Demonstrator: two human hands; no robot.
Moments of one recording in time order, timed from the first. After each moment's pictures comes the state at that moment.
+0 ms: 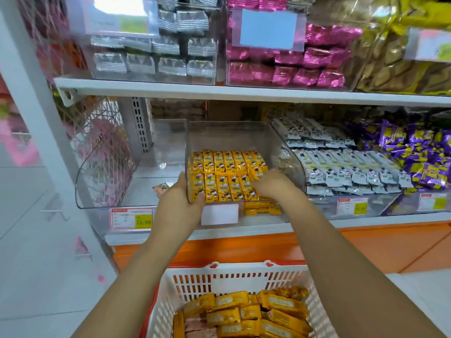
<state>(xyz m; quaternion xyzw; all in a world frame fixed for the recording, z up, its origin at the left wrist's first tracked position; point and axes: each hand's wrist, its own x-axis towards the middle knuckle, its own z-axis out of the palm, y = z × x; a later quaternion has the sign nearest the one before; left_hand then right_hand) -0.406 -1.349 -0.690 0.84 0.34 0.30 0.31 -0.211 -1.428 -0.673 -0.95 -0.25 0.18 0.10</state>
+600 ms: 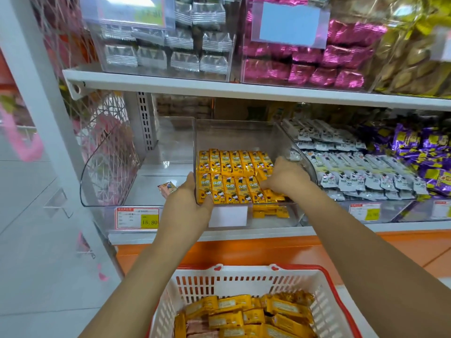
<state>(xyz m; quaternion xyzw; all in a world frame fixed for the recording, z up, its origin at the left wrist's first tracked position) -0.406 -1.342 -0.699 0.84 0.31 0.32 0.31 -0.203 -1.423 -0.664 -0.96 -0.25 0.08 0.08</state>
